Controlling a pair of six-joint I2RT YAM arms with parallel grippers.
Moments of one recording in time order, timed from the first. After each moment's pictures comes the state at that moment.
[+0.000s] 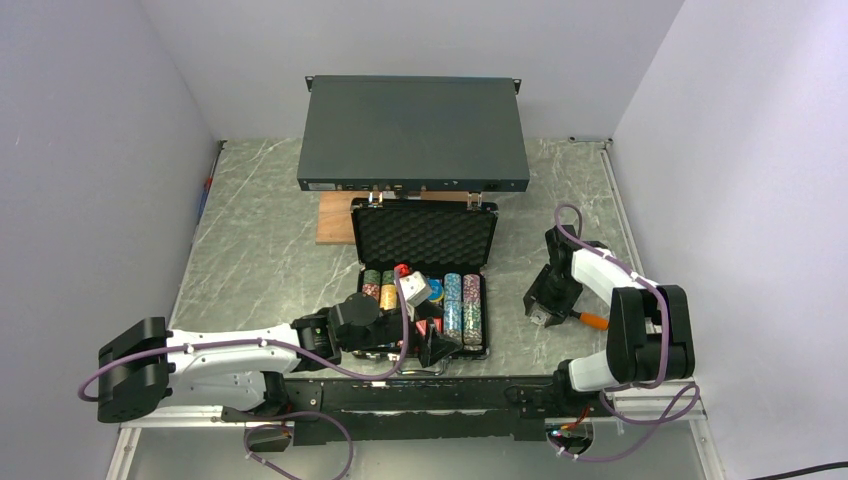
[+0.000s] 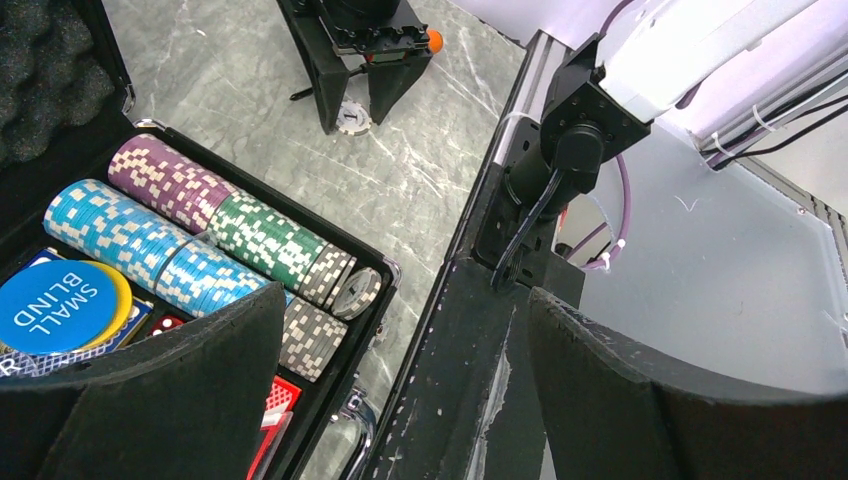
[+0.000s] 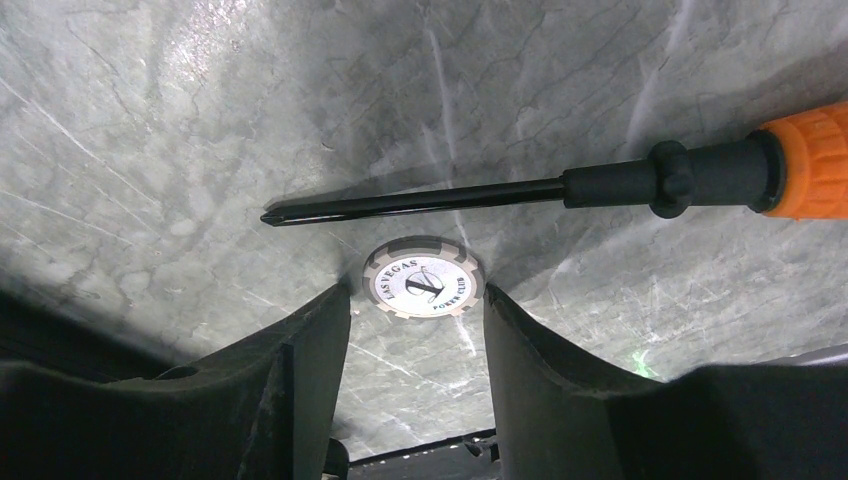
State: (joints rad) left arm -1.23 1.09 0.50 0.44 0.04 -0.39; right arm 0.04 1.43 0.71 -0.78 0.03 0.71
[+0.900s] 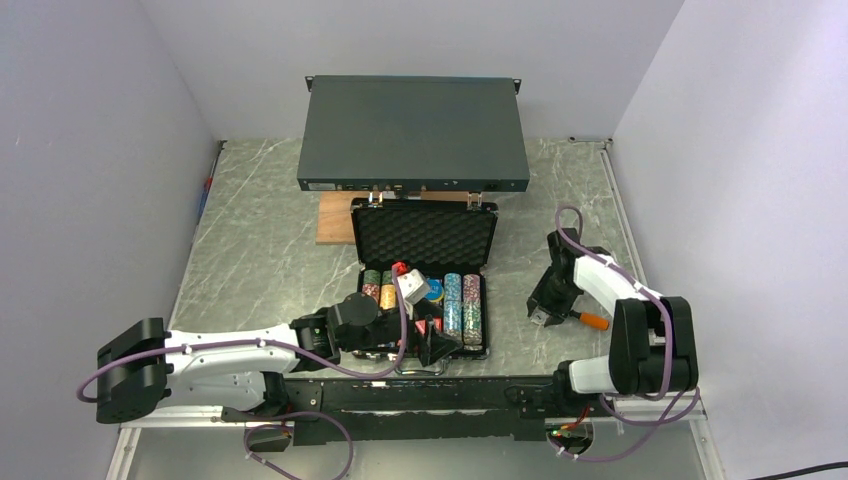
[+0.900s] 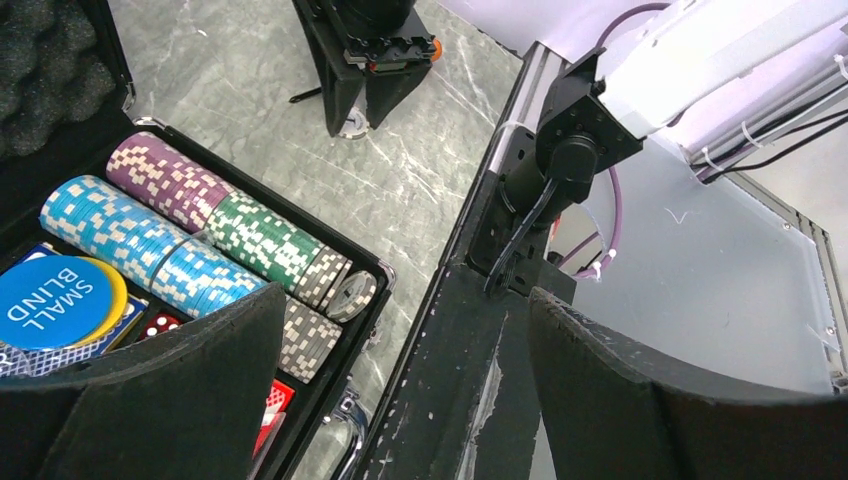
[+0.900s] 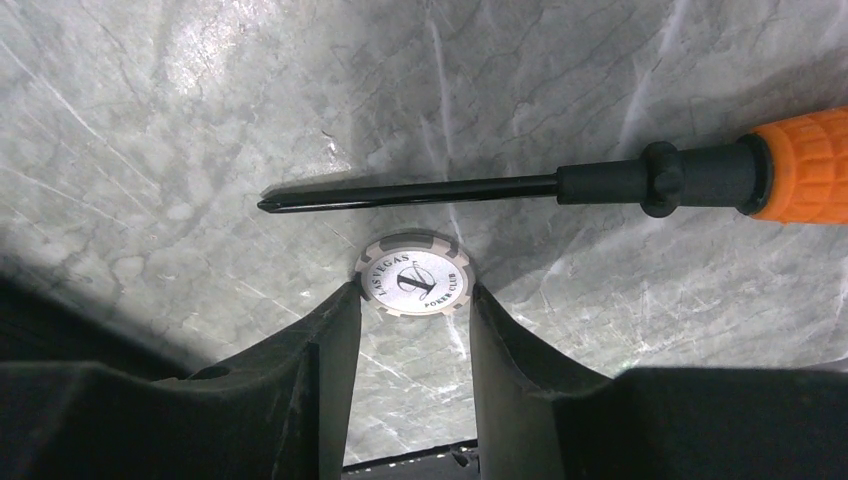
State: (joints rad) left arm -1.23 1.08 0.50 0.44 0.04 -0.42; right arm 0.04 1.38 0.68 -0.76 0.02 0.68
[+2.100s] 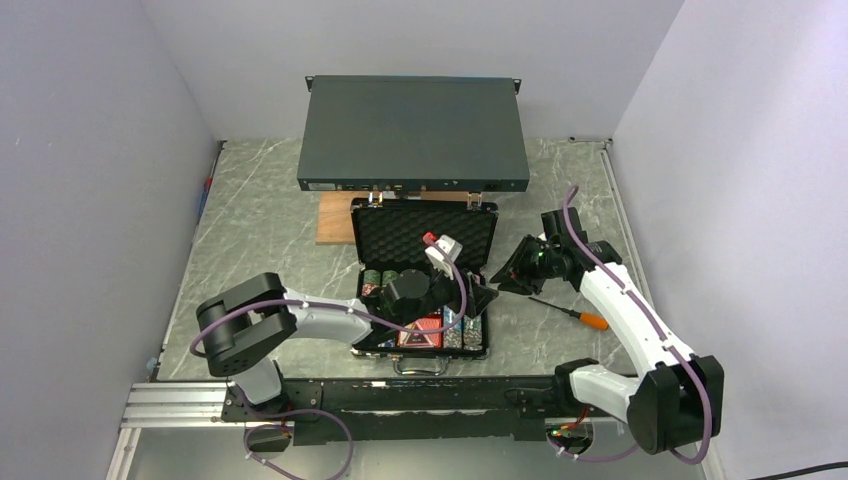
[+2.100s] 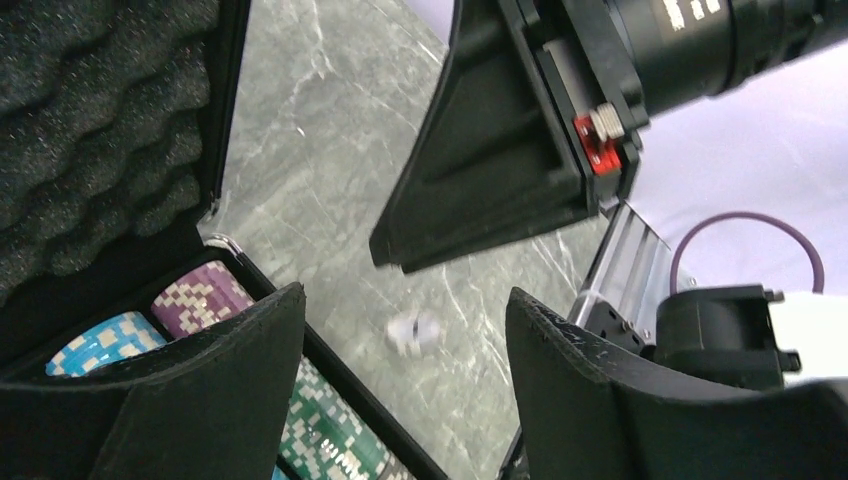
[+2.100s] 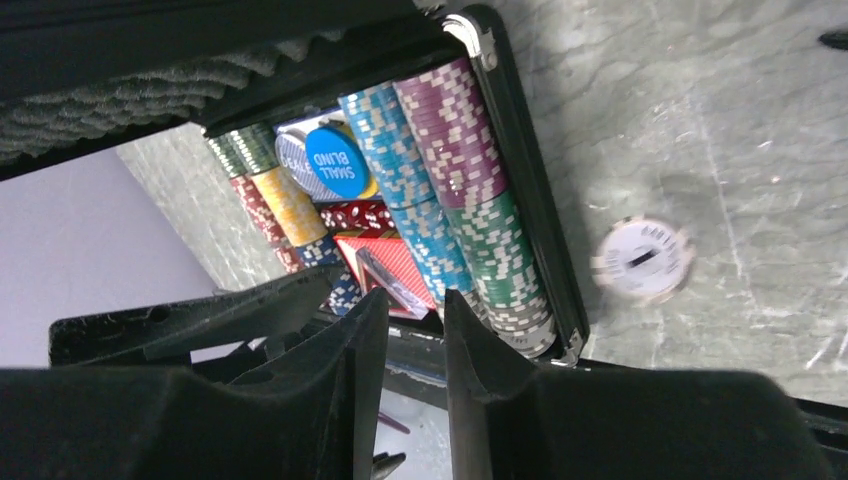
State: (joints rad) left arm -1.14 1.64 0.72 0.83 -0.11 -0.56; right arm 0.21 1.11 0.83 -0.76 -0.36 0.86
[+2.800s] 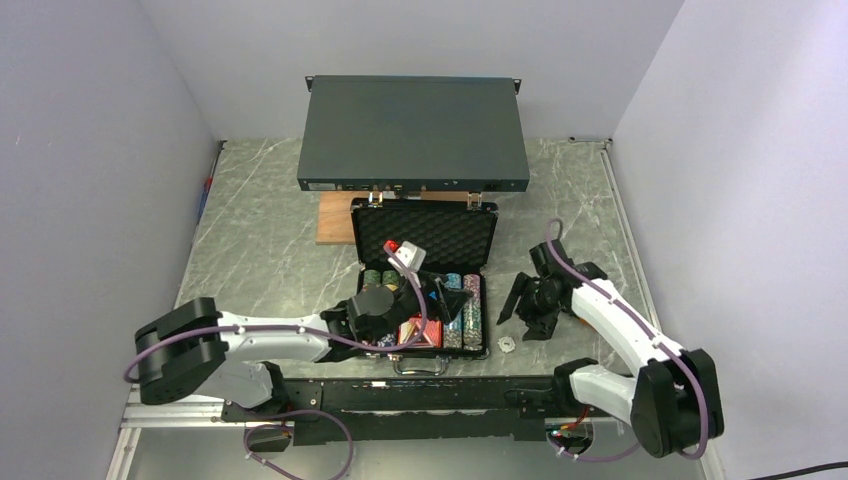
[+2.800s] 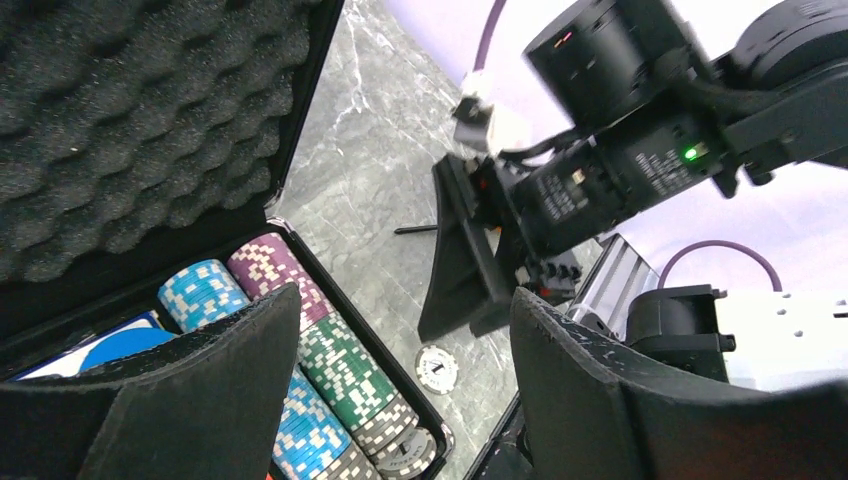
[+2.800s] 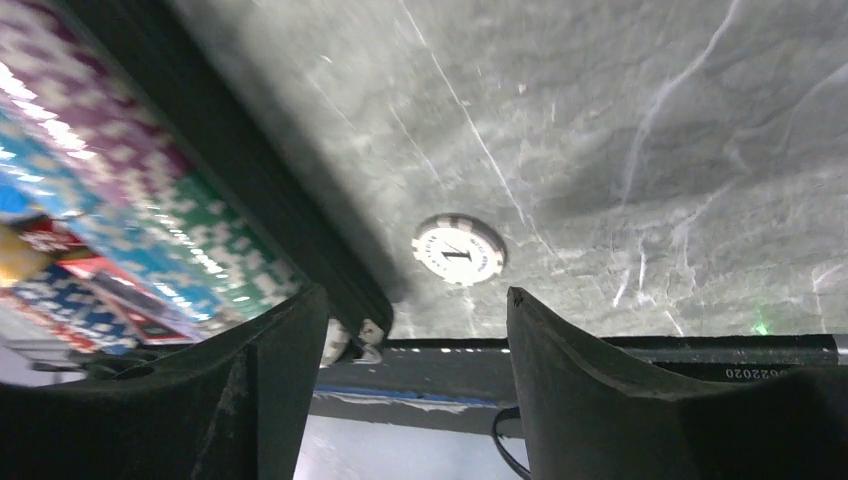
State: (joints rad) left arm -1.18 1.35 0.55 0.77 -0.28 -0.56; right arm 0.25 1.07 0.63 -0.85 -0.19 0.79
